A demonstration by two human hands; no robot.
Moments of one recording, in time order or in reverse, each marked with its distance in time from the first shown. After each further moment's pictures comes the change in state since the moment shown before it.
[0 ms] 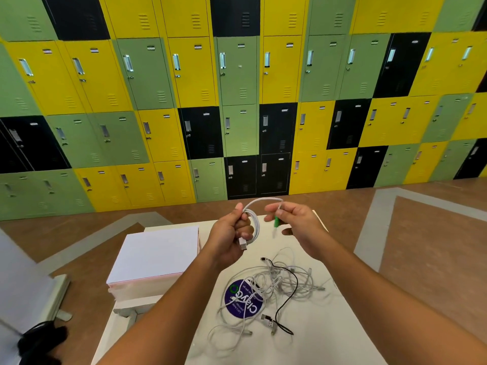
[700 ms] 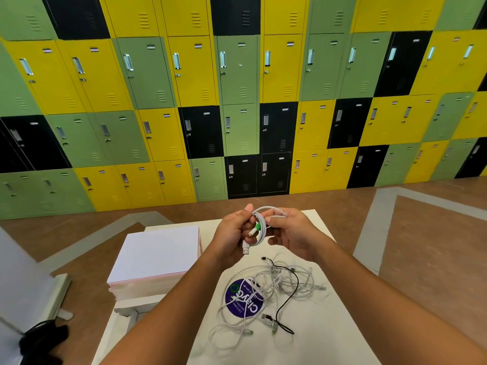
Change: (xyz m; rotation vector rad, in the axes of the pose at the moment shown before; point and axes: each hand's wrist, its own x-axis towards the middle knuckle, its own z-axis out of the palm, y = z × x) left_hand -0.010 -0.002 0.008 0.236 -0.128 0.094; right_hand -0.003 -0.005 0.014 0.279 -0.227 0.108
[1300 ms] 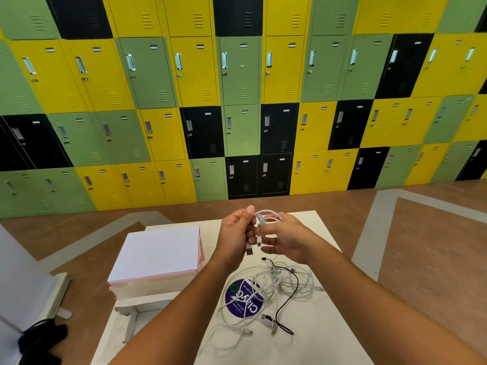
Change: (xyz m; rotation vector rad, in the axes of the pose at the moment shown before) left_hand -0.003 -0.012 0.004 0.236 0.141 0.251; right_hand 0.004 0.004 0.015 -0.006 0.138 0.235
